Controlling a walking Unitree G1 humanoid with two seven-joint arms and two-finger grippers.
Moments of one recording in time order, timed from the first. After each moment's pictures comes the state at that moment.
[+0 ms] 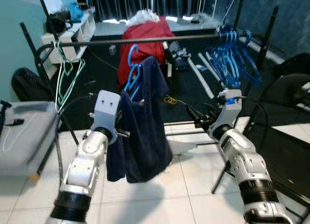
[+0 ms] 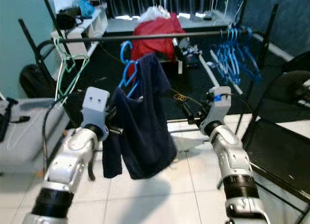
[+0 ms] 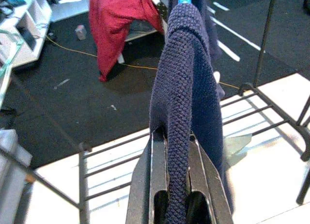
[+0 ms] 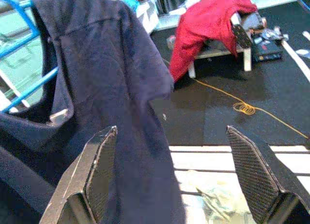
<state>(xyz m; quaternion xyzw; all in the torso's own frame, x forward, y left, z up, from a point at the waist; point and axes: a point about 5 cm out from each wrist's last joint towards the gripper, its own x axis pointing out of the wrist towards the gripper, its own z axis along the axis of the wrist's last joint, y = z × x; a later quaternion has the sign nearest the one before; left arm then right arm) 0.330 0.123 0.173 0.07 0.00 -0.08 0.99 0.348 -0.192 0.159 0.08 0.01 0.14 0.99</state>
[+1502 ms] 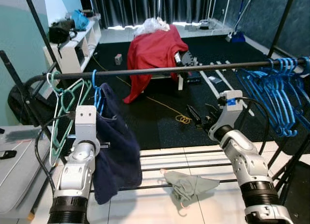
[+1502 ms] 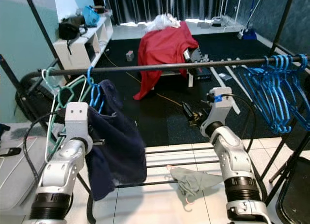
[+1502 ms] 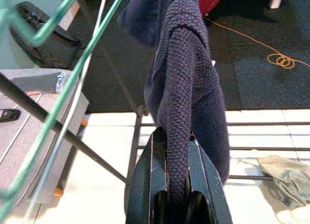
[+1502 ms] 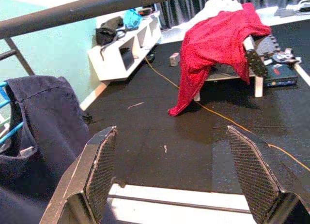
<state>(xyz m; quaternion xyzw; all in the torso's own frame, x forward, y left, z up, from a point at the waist) 0.312 0.183 0.125 0.04 0.15 0.12 0.98 0.345 -0.187 0.162 0.07 0.00 0.15 0.99</state>
